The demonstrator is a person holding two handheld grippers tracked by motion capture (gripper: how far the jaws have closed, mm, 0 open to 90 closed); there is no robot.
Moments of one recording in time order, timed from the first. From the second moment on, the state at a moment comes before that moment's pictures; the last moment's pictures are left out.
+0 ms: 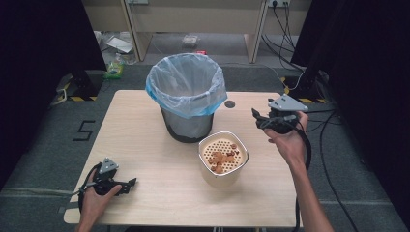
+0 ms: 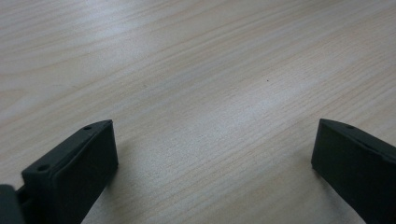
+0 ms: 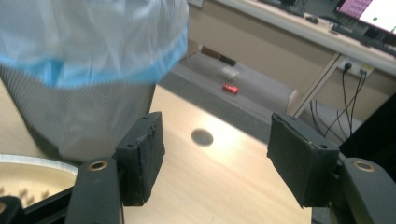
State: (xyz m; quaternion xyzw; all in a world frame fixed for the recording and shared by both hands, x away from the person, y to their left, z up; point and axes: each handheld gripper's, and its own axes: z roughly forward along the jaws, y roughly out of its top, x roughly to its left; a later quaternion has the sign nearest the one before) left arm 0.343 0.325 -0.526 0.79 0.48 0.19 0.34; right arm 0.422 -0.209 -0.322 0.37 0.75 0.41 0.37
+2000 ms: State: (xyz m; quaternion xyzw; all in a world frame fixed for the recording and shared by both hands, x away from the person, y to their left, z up) left arm 0.342 0.325 -0.526 0.79 0.47 0.19 0.35; right arm 0.359 -0.238 -0.514 0.46 0.80 0.34 0.20
